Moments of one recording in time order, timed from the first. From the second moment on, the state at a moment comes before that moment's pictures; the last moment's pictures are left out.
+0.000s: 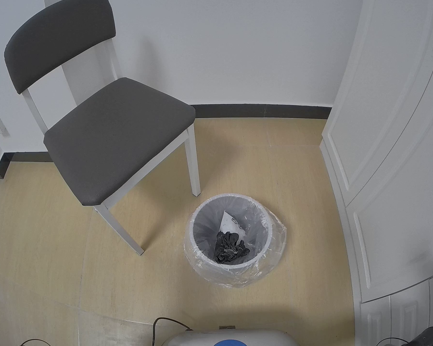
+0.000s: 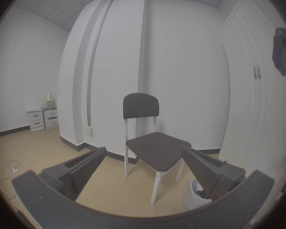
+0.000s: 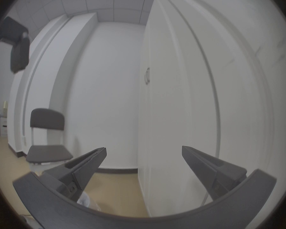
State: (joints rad) left arm -0.06 0.11 -0.20 -0.20 0.24 -0.05; right arm 0.00 0.02 -0.05 -0.53 -0.19 -0.08
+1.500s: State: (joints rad) left arm -0.01 0.01 -0.02 -0.04 0.25 -0.06; right arm 0.00 0.01 -0.02 -0.11 -0.11 -0.09
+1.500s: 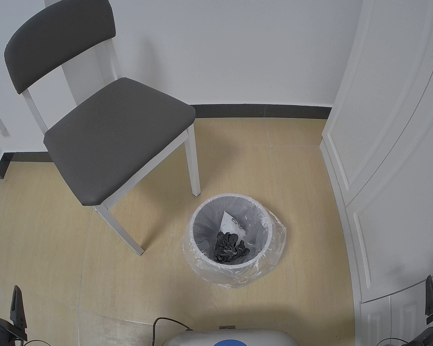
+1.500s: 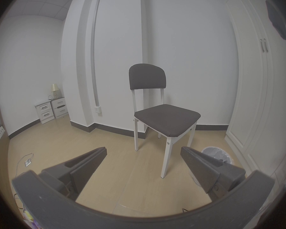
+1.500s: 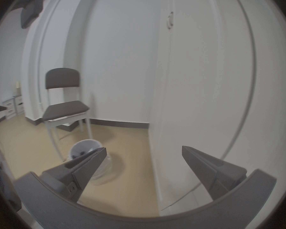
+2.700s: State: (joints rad) left arm -0.01 0.01 -0.02 -0.05 0.25 -0.15; right arm 0.00 0.01 -0.02 -0.06 -0.06 -0.06
